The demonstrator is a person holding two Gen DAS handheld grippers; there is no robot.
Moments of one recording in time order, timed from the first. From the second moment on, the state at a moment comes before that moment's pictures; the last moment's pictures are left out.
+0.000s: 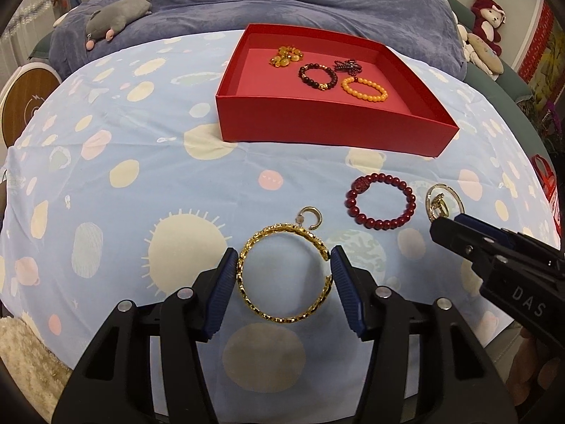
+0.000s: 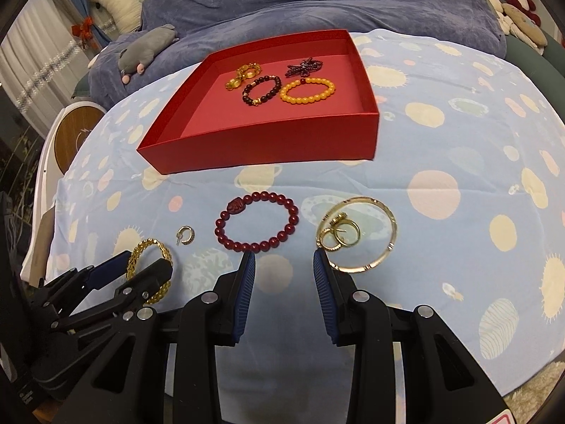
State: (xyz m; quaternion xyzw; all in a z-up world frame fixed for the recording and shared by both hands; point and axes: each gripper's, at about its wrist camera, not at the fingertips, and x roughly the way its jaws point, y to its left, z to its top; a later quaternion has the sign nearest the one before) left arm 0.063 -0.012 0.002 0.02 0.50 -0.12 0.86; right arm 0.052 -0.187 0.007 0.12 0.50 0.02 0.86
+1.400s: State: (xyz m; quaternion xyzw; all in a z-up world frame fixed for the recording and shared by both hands) left arm 0.078 -0.003 0.032 0.01 0.50 -0.14 0.86; right arm 0.066 -0.206 0.073 0.07 0.46 0.00 0.89
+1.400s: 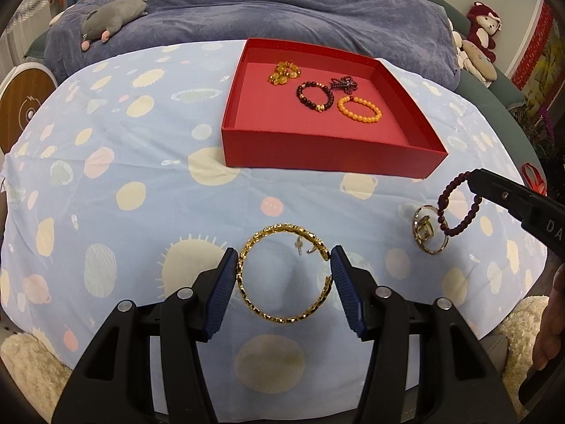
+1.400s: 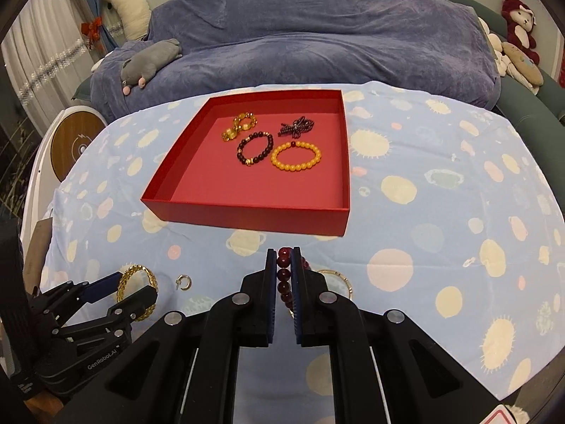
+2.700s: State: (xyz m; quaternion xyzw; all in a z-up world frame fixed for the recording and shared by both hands) left arm 0.191 -0.045 0.034 0.02 0.46 -0.15 0.88; right arm 0.148 -0.236 0.050 0.11 0.45 -0.02 0.89
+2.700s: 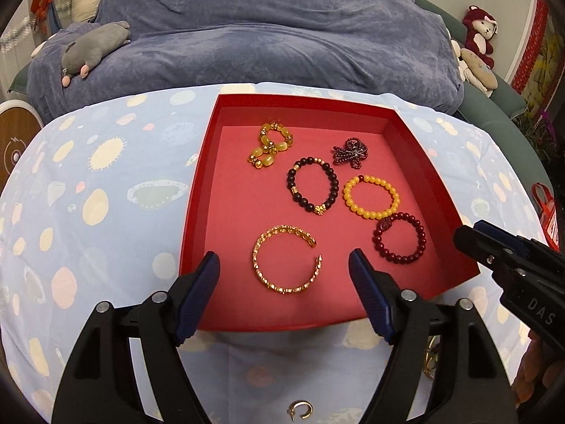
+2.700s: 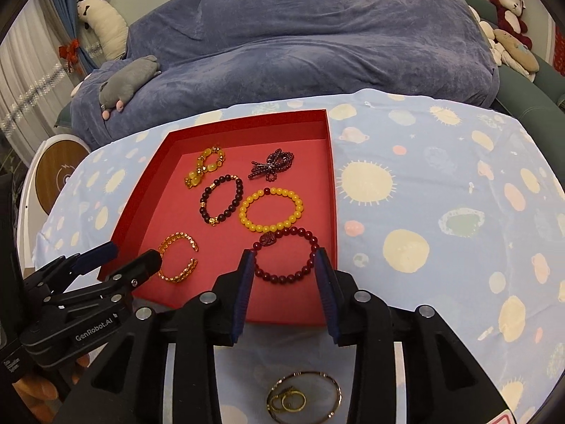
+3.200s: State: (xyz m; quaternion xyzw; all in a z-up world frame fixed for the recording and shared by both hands) left arm 0.111 -0.019 0.025 0.01 0.49 -0.13 0.86; right arm 0.048 -0.229 0.035 0.12 0.48 -0.03 0.87
